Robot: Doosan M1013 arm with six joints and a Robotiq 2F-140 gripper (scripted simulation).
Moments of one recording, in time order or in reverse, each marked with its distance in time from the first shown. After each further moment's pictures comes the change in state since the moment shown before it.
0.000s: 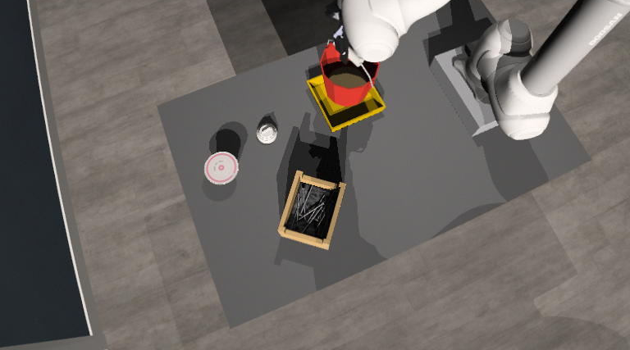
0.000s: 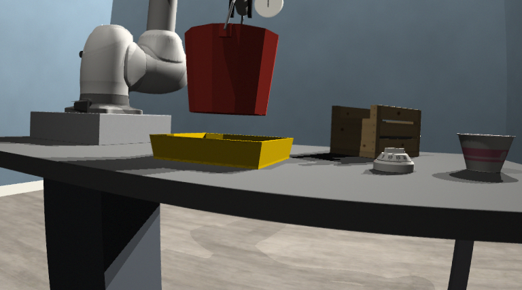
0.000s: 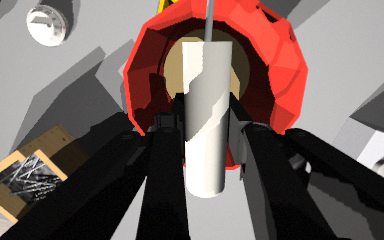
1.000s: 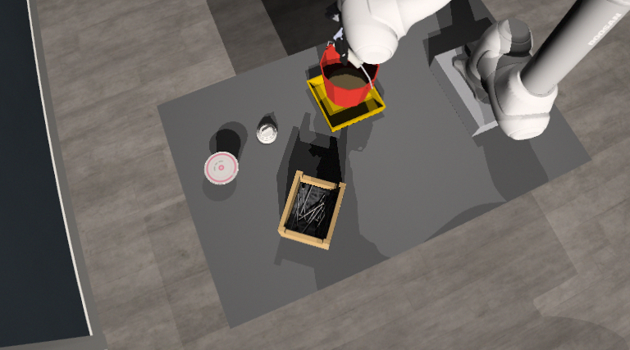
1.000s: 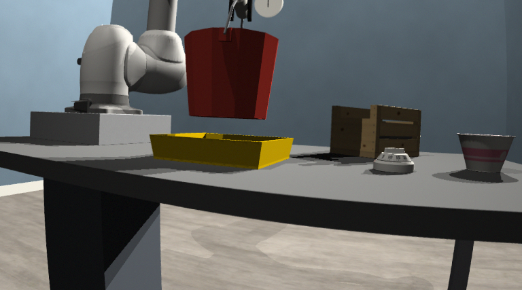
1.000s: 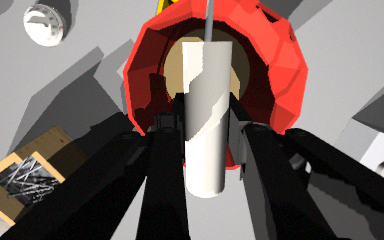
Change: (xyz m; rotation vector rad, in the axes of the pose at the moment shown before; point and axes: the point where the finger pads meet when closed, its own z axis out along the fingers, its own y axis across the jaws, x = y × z) arm 0.000 0.000 0.008 0.000 0.000 0.000
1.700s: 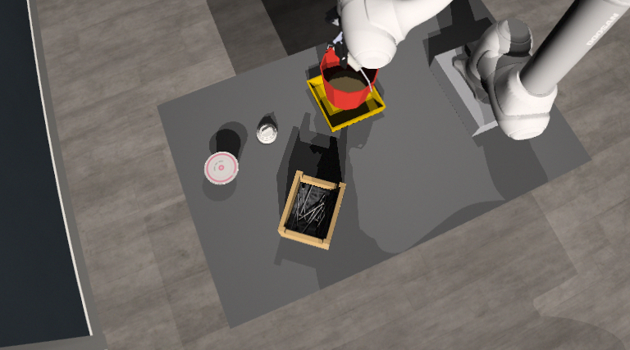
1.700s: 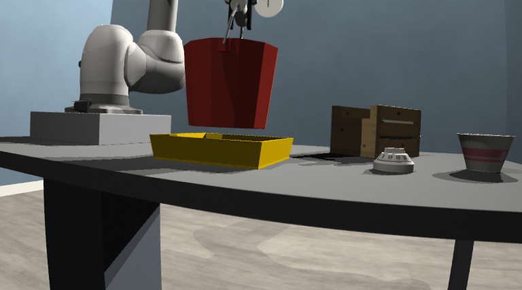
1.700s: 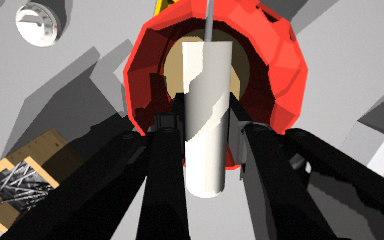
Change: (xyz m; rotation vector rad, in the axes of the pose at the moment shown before) arm 0.000 0.000 0.019 0.000 0.000 0.000
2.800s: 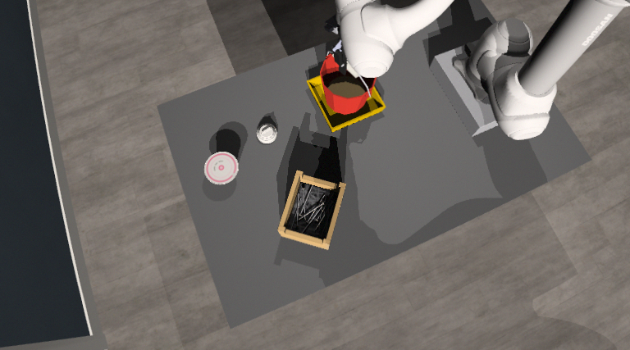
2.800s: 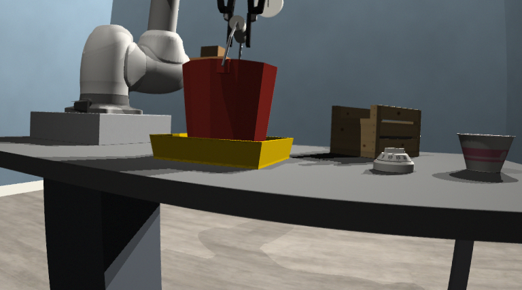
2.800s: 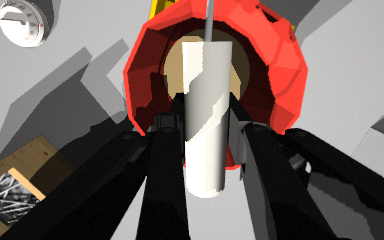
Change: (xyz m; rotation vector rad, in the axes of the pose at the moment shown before) arm 0.000 0.000 0.037 0.000 0.000 0.000
